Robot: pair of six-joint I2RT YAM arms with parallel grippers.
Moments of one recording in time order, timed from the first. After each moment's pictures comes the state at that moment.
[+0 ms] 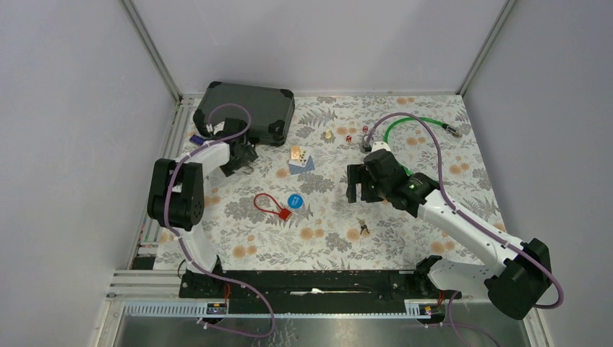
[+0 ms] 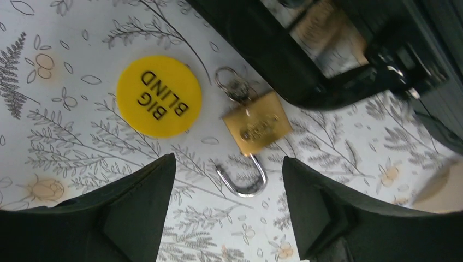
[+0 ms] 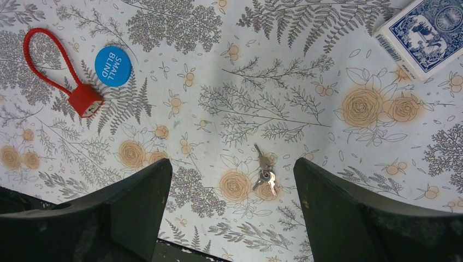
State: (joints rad) left arm -0.16 1.80 1.16 -0.42 -0.24 -0.71; right arm 0.68 1.15 0.93 -0.64 0.16 0.49
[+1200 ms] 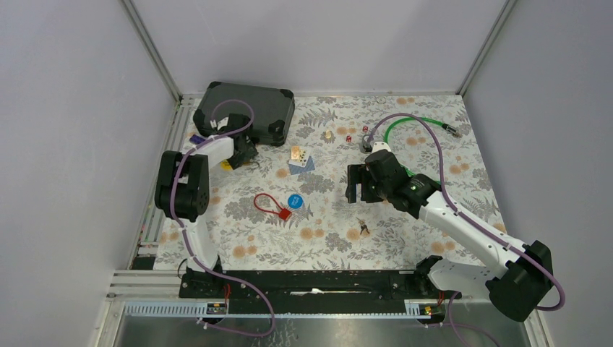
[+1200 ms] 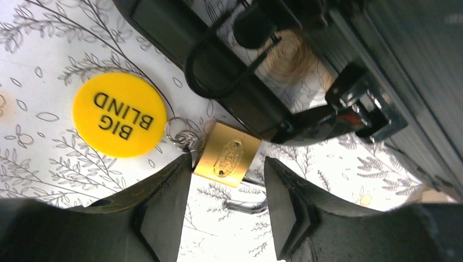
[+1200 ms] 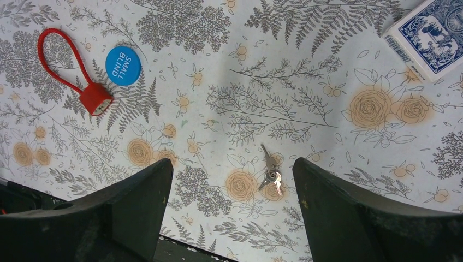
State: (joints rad) left arm -0.14 1.92 1.26 -0.39 -0.22 -0.75; right arm 0.68 1.14 0.92 -0.63 0.14 0.50
